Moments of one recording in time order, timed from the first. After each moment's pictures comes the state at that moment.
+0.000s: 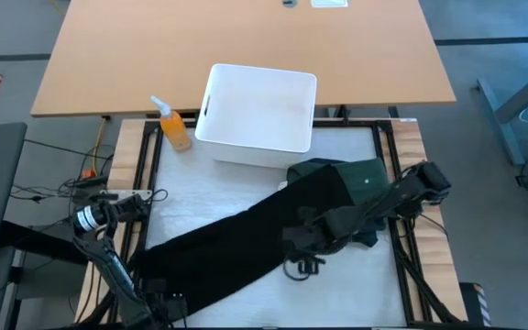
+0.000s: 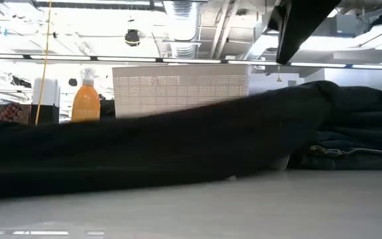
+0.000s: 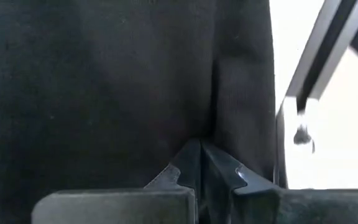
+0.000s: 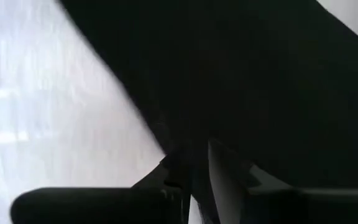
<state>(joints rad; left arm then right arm) -1.10 1.96 1.27 -0.87 0.21 -1.25 0.44 1.74 1.47 -0.97 0.21 0.46</state>
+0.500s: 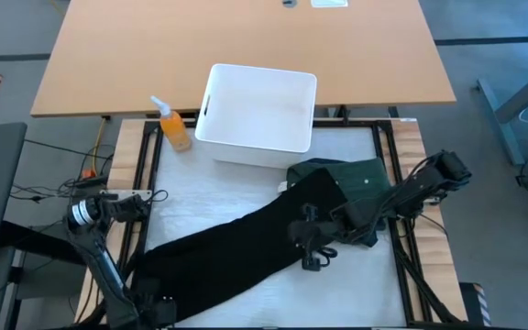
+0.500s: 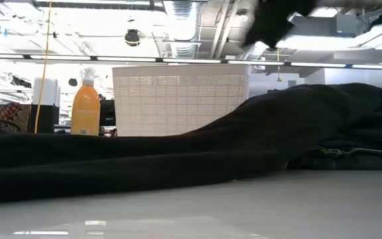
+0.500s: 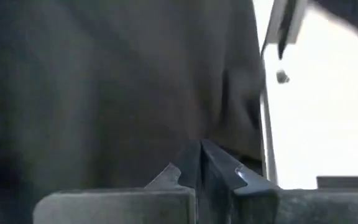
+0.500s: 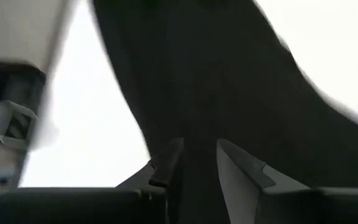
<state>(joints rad) -1.14 1.87 1.32 -0.96 0.20 -1.21 0.42 1.55 1.14 -0.45 0.20 0.39</state>
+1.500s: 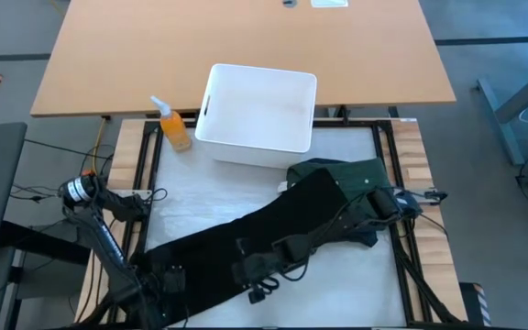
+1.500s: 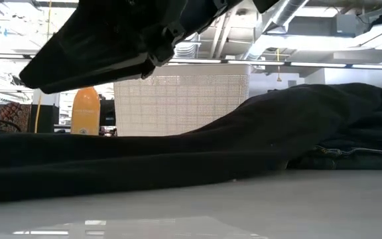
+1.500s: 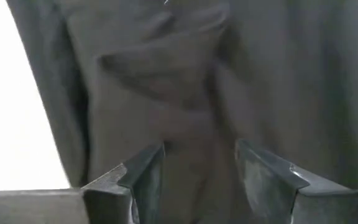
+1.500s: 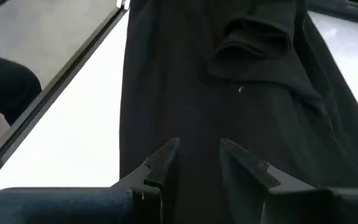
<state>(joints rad) -1.06 1.69 1.14 -1.01 -0.24 -1.14 0.41 2.21 1.62 0.02 0.13 0.01</state>
